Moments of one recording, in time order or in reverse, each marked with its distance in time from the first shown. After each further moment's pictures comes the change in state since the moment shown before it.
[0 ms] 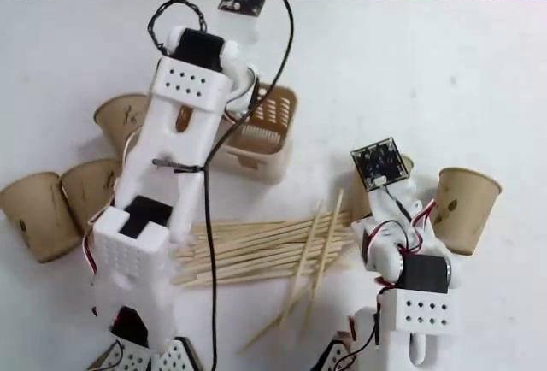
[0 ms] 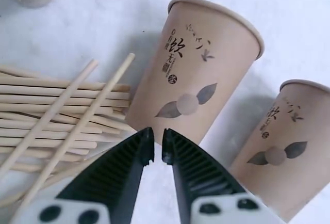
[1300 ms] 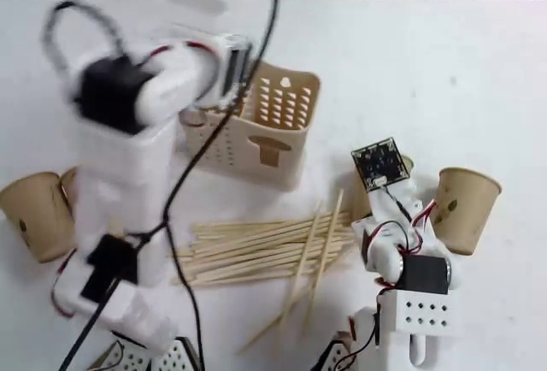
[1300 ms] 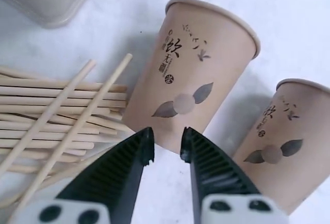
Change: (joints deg) left arm 0.8 -22.0 -15.1 0.1 -4.8; right arm 1.1 -0.4 0.0 0.0 0.1
